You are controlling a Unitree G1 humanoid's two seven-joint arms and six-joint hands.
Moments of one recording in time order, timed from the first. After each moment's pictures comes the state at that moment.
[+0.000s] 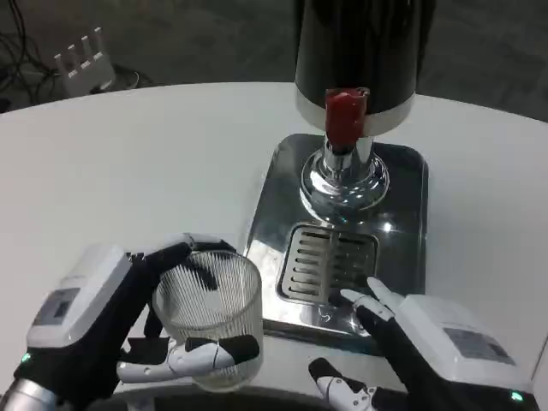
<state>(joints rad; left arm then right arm) -0.01 0.47 0.10 -0.11 0.45 -0.49 -0.03 0.15 -0.04 0.29 -0.81 -1.25 0.26 0.65</state>
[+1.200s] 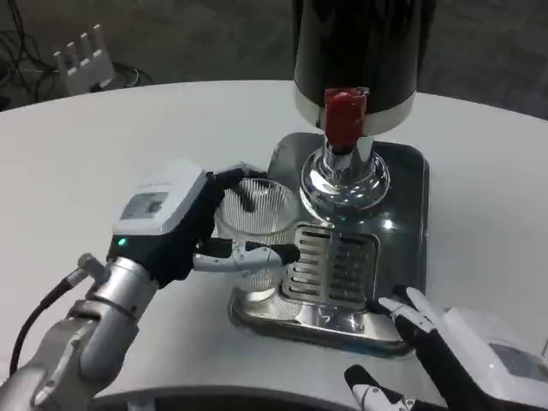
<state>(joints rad) -0.67 0.46 -0.19 0.63 0.68 -0.49 0.25 0.26 -0.03 0.23 -0.91 -1.22 0.27 0.67</state>
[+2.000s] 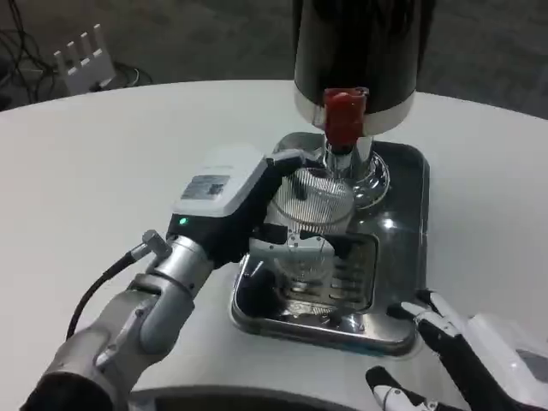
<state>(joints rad) -0.85 0.37 -0.35 0.83 0.71 -0.49 0.34 0.30 -0.02 0.17 -0.94 -1.19 0.27 0.68</state>
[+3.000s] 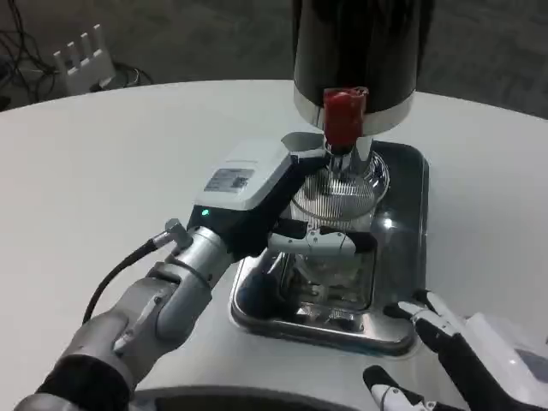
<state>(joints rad) -0.92 0.35 -0.39 0.88 0.71 -0.50 0.33 0.30 -0.02 0.17 -0.94 -1.15 0.27 0.68</state>
